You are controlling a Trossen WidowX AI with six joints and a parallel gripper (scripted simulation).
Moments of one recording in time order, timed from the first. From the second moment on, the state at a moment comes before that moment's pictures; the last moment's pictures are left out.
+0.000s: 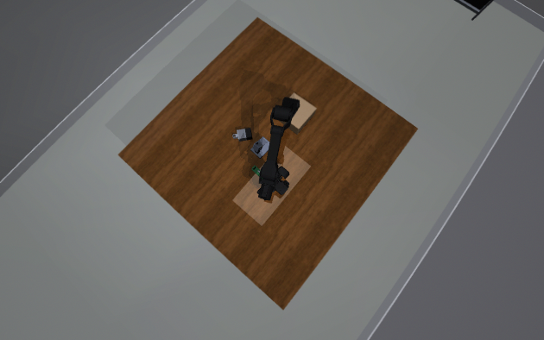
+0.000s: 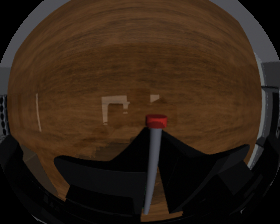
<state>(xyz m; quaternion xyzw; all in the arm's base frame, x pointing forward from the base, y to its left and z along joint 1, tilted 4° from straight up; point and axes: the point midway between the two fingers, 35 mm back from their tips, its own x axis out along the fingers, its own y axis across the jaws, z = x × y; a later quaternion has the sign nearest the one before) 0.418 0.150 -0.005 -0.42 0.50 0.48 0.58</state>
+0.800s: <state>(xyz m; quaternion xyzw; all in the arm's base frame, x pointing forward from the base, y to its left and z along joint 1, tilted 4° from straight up) 0.417 0.148 -0.029 -0.42 0.49 0.48 0.59</state>
